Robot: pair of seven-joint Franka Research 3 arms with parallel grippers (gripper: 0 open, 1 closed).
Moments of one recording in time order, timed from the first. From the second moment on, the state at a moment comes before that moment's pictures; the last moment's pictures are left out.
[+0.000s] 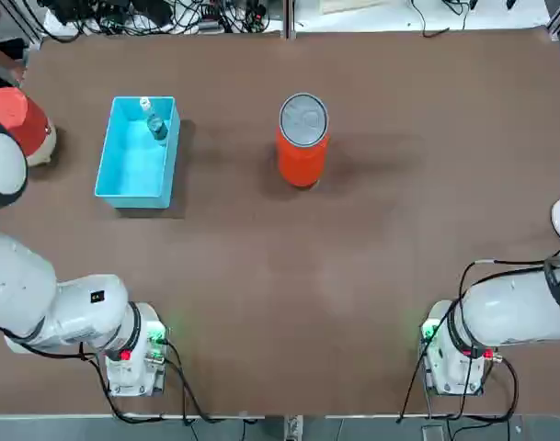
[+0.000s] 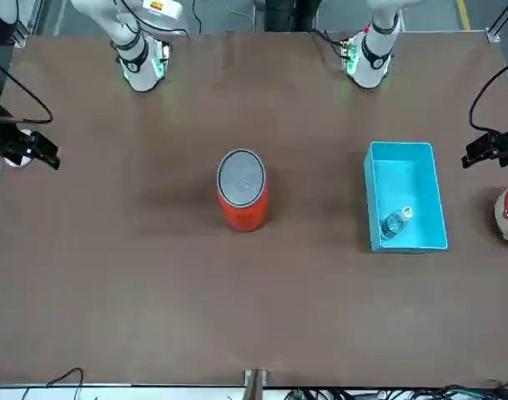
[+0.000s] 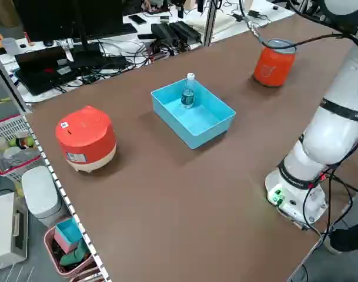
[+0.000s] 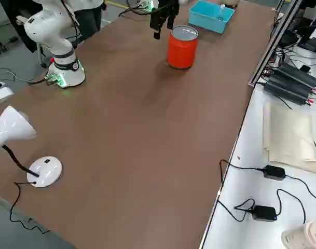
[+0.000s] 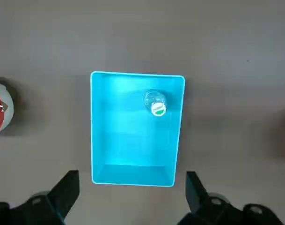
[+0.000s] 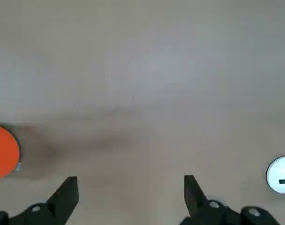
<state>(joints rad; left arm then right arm) 0.19 0.11 -0.15 -1.47 -0.01 1.52 0.03 0.04 0.07 -0.02 -1.48 -0.04 1.53 0.11</state>
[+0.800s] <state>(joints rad) 0.20 0.13 -0.15 -1.66 -0.01 1.78 0.04 0.08 0.07 -0.01 -1.50 -0.03 1.56 0.20</state>
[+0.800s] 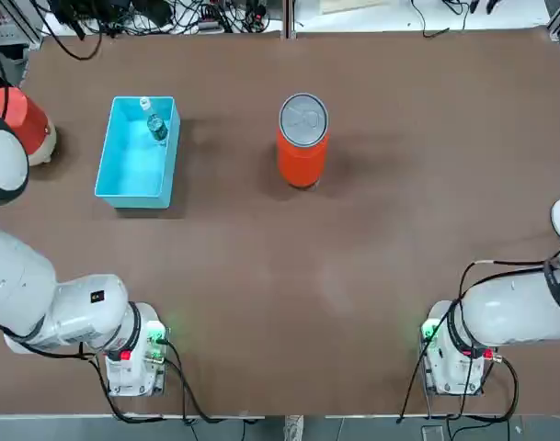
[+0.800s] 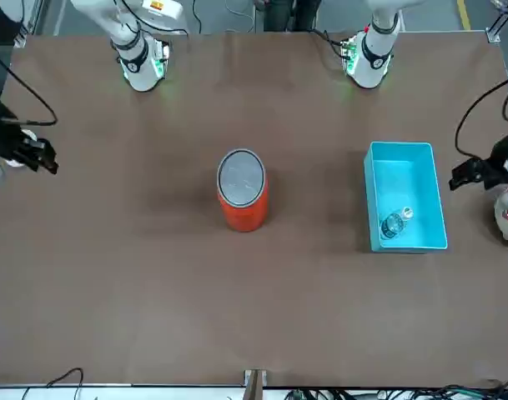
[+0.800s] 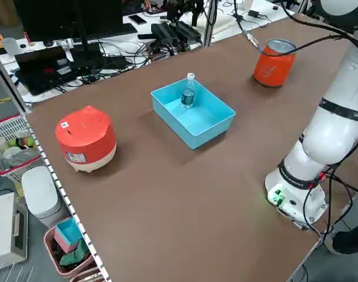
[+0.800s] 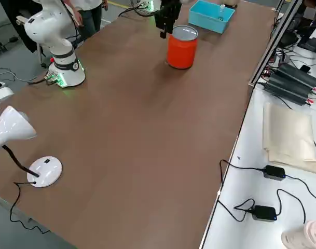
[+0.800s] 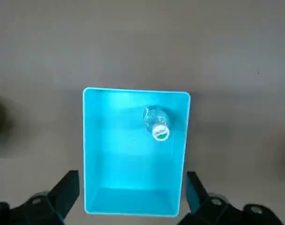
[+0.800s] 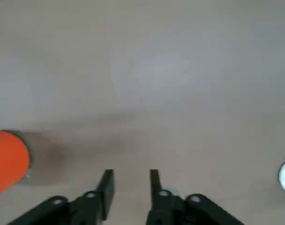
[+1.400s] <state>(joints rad) 0.19 0.14 -0.17 -2.12 -0.01 2.36 -0.07 0.43 0.08 0.01 -1.54 -0.02 1.68 0.78</state>
